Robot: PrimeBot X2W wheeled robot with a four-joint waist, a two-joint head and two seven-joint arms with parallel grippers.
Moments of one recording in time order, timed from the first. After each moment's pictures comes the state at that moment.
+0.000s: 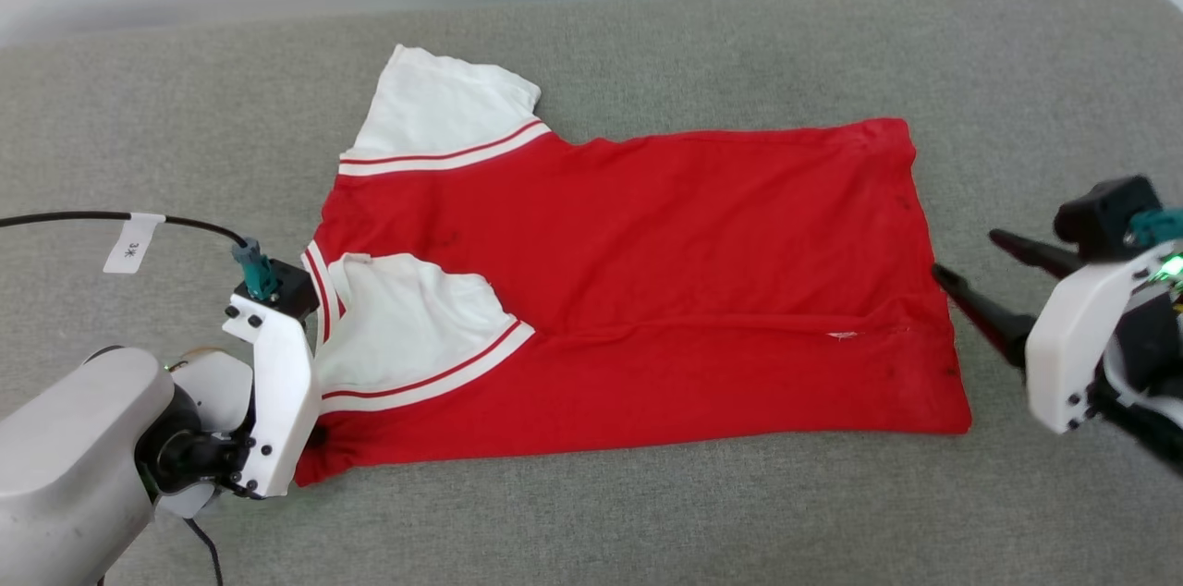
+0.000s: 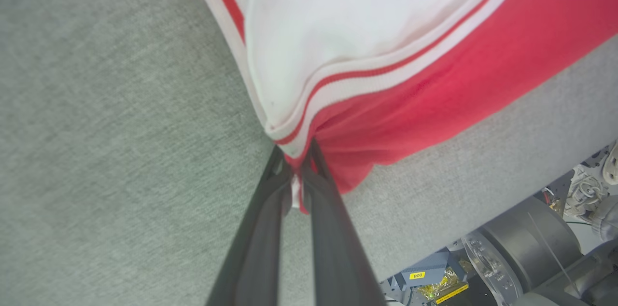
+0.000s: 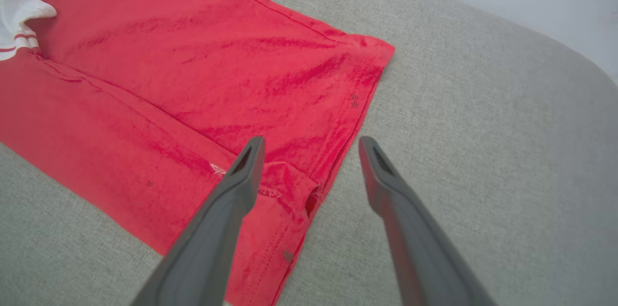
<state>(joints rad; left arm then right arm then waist) -0.76 0.81 -1.06 0.36 -1.15 -0.09 0.79 -0.51 -0.68 0.55 0.22 0.67 0.13 0.28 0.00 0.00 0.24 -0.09</state>
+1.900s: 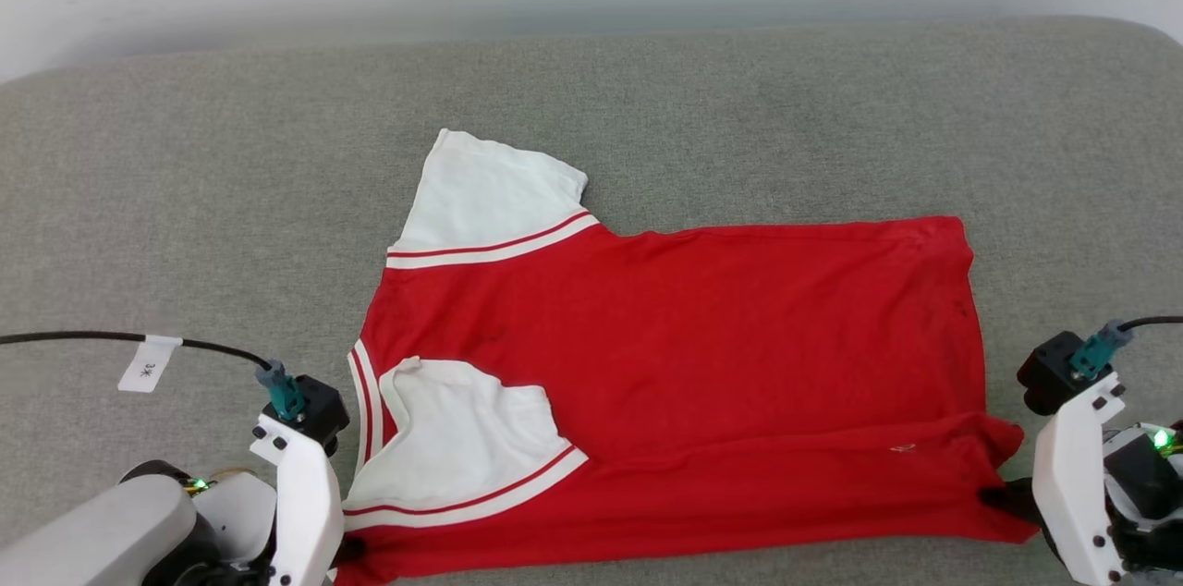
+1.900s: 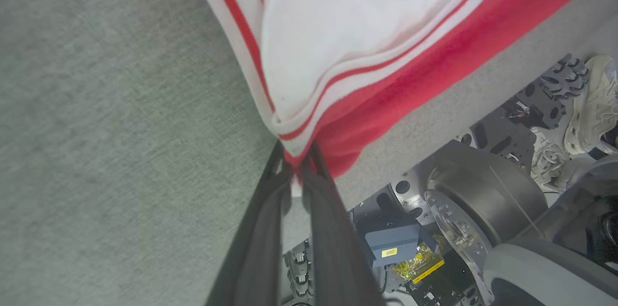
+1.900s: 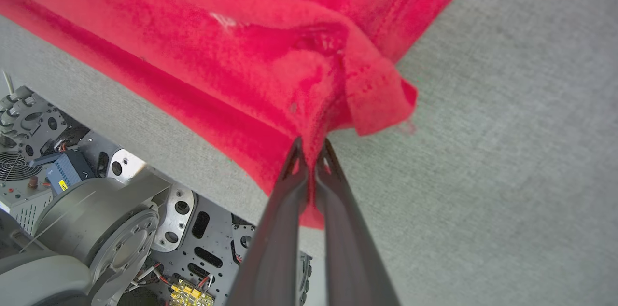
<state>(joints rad) -0.57 0.92 -1.09 0.09 -1.20 -0.03 0.68 -0.46 -0.88 0.84 0.18 1.03 0.13 0.67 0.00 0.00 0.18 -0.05</state>
